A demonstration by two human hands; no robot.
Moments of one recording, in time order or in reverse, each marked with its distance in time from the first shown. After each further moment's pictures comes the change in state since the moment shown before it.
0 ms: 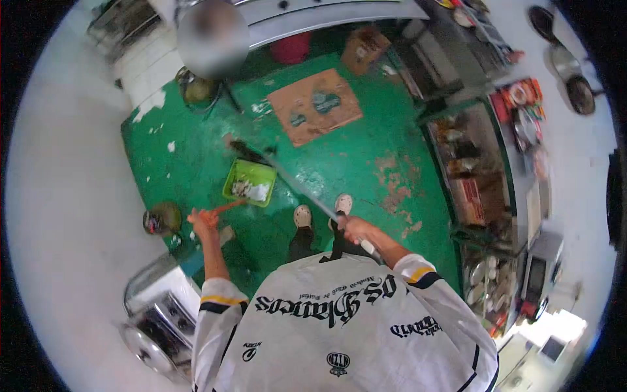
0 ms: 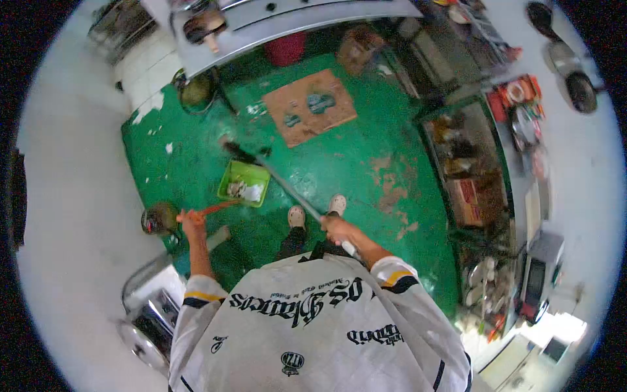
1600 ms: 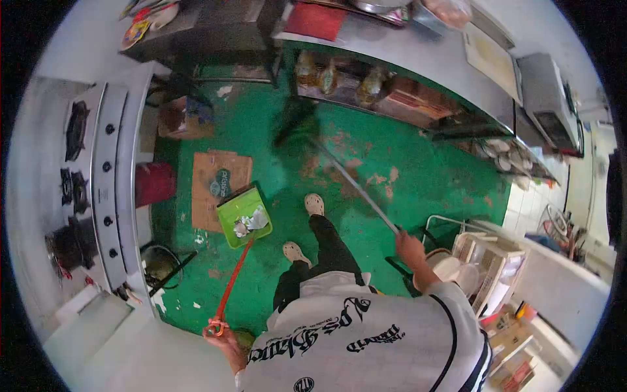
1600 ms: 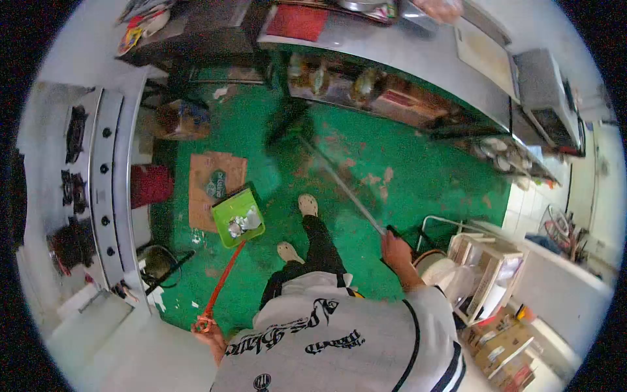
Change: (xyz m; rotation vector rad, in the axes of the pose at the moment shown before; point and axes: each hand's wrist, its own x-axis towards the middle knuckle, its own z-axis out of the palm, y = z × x) left_hand -0.212 -0.067 0.431 0.295 -0.309 -0.244; right_hand -0.180 0.229 -0.340 -0.149 1.043 0.408
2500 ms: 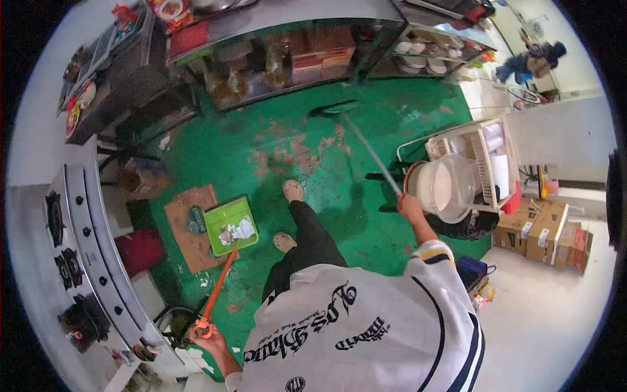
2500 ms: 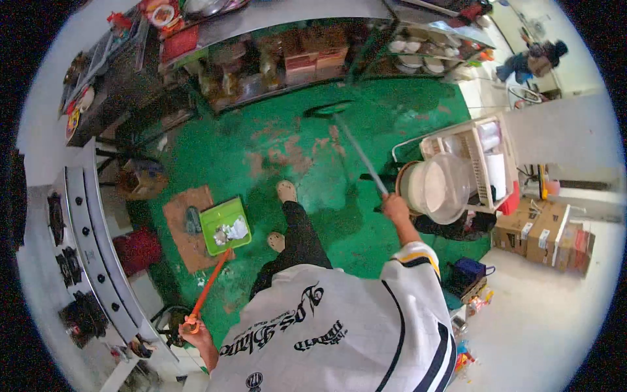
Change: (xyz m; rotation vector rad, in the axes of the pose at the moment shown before) left_hand 0.104 0.053 -0.043 0.236 -0.517 -0.190; right_hand -0.176 0.135 0.154 0.253 0.112 0.550
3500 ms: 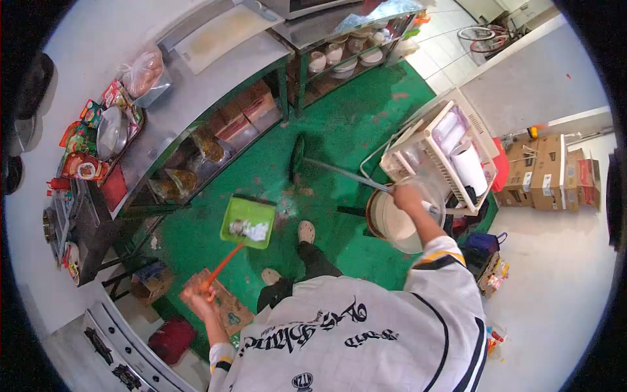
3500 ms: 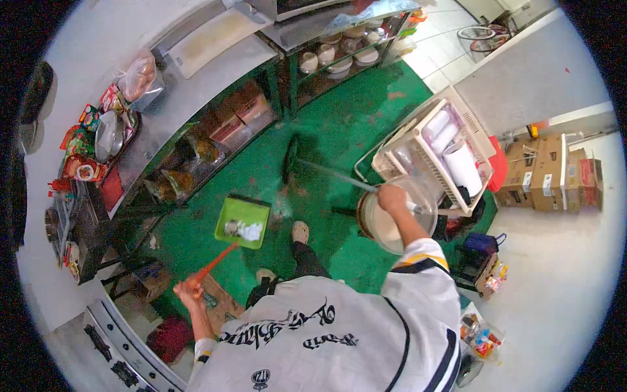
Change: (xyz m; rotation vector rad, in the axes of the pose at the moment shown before) left_hand 0.014 -0.261 0.458 0.741 -0.234 -0.088; right_hand 0.147 0.160 -0.201 -0.172 -0.060 0.054
